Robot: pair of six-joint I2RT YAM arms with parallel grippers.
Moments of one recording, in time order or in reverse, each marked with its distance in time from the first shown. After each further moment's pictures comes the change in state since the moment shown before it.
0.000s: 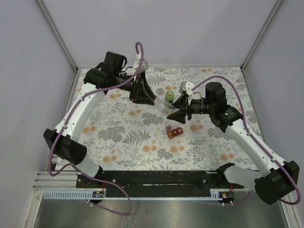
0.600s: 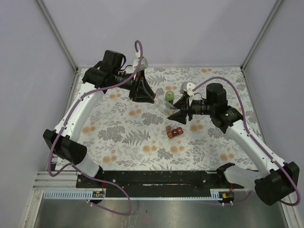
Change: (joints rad) left arm 0.000 0.002 0.023 0.000 -0.052 -0.005; right arm -0.018 -0.013 -0.027 -0.001 0.002 0.001
